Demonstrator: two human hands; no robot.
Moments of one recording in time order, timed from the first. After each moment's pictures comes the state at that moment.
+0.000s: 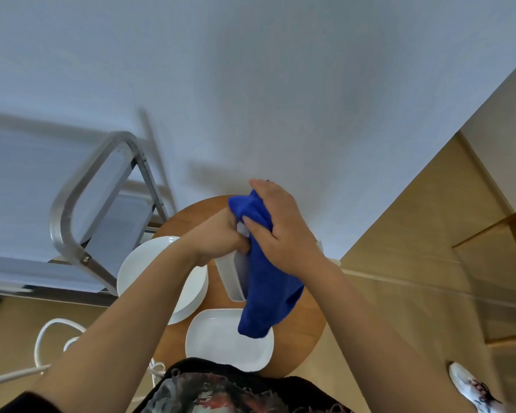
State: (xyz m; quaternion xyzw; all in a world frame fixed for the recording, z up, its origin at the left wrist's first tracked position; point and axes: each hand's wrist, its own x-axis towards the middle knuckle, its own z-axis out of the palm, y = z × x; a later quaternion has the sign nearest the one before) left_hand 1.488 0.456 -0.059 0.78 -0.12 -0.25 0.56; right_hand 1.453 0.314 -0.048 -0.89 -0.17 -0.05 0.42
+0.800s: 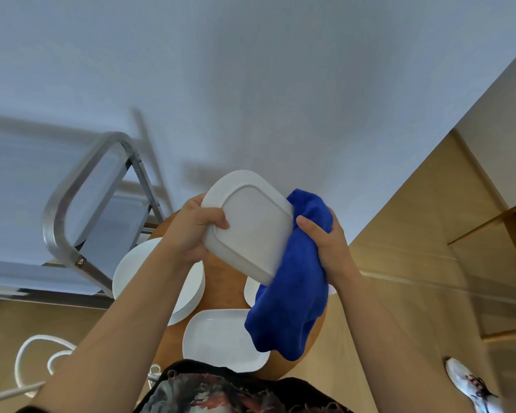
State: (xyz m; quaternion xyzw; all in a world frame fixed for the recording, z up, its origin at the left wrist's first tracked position) left_hand 1.489 0.467 -0.060 0.58 0.01 -0.15 0.80; right_hand 1.456 0.246 -0.094 -0.71 0.10 0.00 0.70
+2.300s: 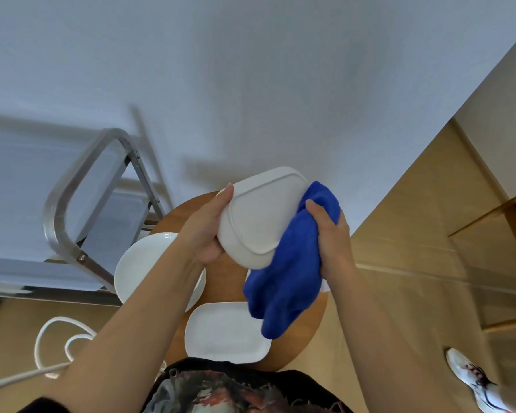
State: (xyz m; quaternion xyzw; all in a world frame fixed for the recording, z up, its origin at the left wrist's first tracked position) left_hand 1.483 0.449 -0.073 0.49 0.05 -0.26 0.83; right_hand 1.447 0.252 -0.090 -0.67 0.21 -0.05 0.71
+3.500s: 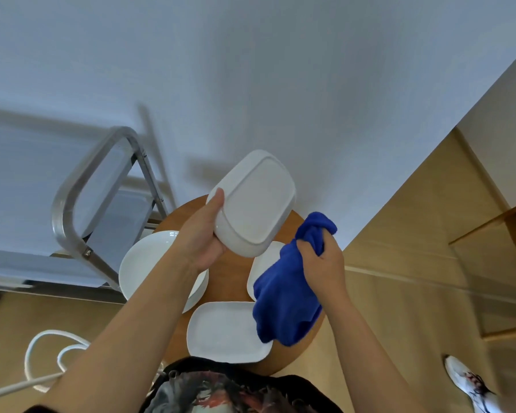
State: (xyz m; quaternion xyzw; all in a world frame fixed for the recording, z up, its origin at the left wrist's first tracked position) left_hand 1.474 0.466 -0.080 0.46 0.08 -0.20 0.86; right_hand 1.415 0.271 -0.113 -0.82 0.17 -0.06 0.54
